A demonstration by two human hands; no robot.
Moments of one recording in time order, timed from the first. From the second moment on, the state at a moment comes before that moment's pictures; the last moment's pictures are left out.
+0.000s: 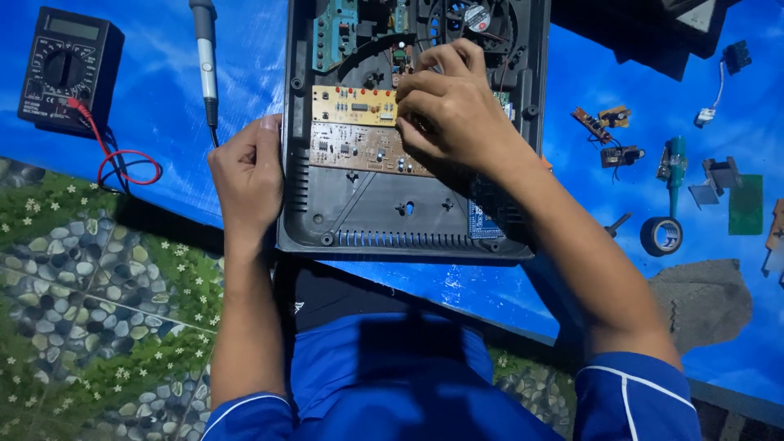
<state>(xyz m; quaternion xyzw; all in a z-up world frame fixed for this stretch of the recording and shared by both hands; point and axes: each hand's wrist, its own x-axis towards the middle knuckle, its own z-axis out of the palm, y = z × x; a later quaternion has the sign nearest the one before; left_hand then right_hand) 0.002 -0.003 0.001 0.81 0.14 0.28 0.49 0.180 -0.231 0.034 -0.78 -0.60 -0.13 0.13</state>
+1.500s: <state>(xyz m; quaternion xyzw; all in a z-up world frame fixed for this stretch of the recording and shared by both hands) 0.008 -0.001 0.008 0.79 0.18 0.25 0.53 0.182 -0.290 0.044 -0.85 -0.48 -0.03 0.19</state>
